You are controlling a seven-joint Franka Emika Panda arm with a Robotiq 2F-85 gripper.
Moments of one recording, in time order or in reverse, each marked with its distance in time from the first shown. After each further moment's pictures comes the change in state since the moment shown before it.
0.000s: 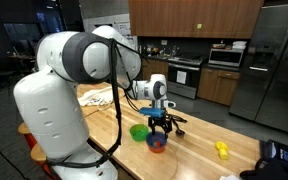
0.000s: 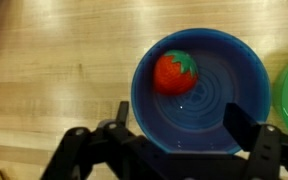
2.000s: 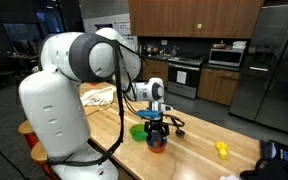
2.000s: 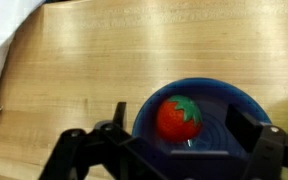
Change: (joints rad) arm 0.017 0.029 0.015 0.000 -0.024 -0.144 0.001
